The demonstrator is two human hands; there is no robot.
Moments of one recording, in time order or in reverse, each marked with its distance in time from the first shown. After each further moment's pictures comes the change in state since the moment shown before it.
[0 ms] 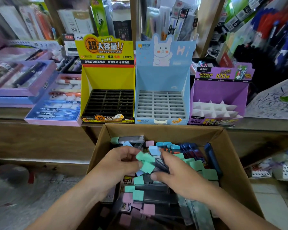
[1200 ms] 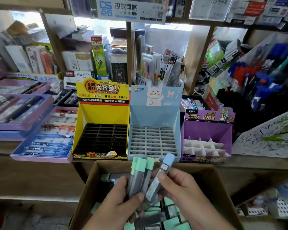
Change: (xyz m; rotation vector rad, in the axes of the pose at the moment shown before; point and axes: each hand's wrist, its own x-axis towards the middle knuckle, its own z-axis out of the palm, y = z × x) left_hand 0.003 0.018 0.018 -0.123 -0.095 0.215; right_hand 0.012 -0.016 -0.039 0.767 0.166 -0.118
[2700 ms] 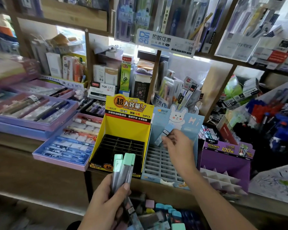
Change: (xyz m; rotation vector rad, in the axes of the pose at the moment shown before) left_hand 0.009 -0.001 -0.047 -0.210 0.404 0.209; right_hand 0.141 -0.088 0.025 -0.729 0.433 -0.425
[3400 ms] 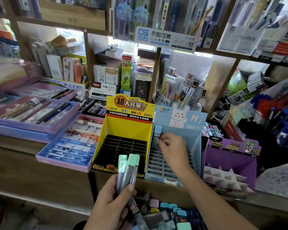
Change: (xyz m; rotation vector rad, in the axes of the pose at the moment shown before) left_hand 0.001 0.002 0.003 -0.006 -0.006 -0.026; right_hand 0.003 0.009 0.027 -0.097 -0.015 -0.018
